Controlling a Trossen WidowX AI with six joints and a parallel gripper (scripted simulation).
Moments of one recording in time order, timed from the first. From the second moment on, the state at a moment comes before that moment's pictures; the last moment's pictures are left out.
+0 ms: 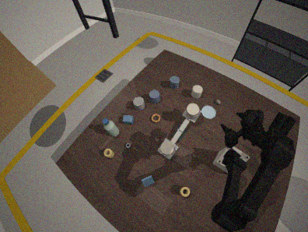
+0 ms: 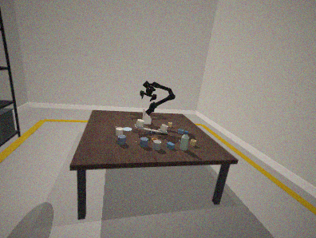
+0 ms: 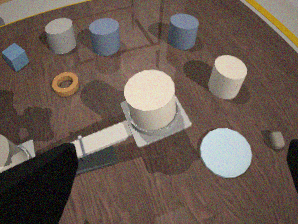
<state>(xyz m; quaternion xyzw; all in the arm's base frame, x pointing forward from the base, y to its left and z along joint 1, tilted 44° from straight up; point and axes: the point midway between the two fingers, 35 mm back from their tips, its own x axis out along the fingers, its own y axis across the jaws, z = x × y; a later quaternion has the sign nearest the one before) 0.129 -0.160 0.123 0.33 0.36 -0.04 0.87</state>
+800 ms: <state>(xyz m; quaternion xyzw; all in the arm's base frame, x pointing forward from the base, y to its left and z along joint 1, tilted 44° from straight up) 0.211 -0.064 0.106 0.27 0.39 0.24 0.85</state>
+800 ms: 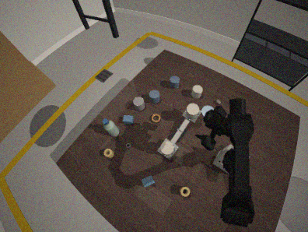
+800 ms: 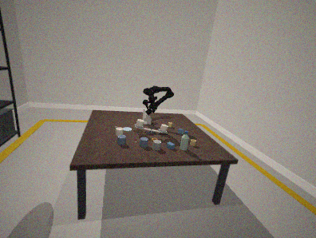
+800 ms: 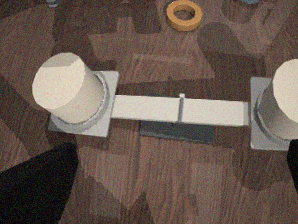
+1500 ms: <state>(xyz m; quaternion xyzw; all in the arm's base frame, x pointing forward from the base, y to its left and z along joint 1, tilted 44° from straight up) 0.263 -0.006 0.117 0.00 0.39 0.46 0.80</state>
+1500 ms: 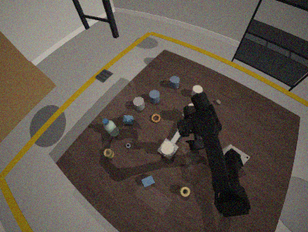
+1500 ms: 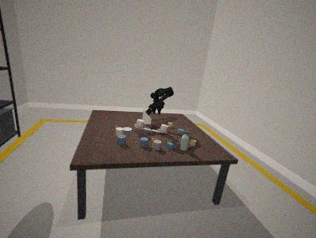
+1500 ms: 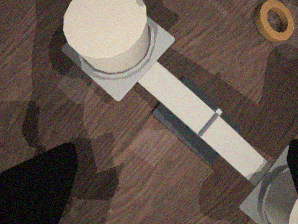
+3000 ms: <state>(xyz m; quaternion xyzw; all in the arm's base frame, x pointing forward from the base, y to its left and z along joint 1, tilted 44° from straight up) 0.300 0.128 0.112 -0.30 0.25 0.68 0.62</state>
